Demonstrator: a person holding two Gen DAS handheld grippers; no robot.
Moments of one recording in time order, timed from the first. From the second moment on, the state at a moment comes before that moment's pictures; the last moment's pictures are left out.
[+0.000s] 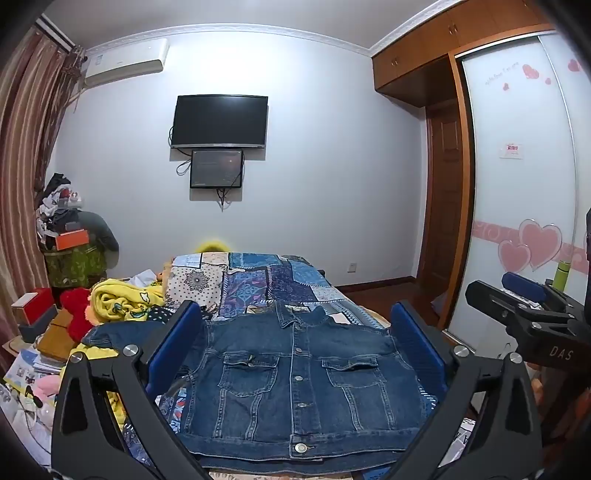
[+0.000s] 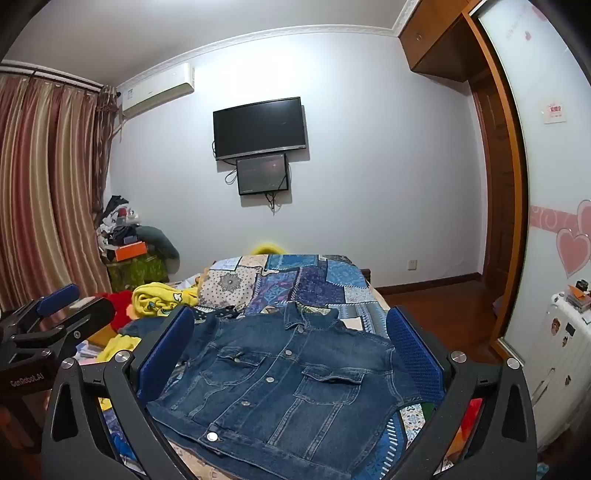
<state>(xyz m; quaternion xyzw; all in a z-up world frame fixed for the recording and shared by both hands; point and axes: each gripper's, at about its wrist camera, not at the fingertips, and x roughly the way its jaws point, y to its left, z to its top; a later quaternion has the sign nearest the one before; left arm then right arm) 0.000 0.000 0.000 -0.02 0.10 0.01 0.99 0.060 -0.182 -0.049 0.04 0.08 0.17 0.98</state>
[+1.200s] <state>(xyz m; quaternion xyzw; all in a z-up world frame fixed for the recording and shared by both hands) 0.007 0.002 -0.002 -0.03 0.10 0.01 0.99 0.064 -0.178 -0.053 0.04 0.08 0.17 0.98</state>
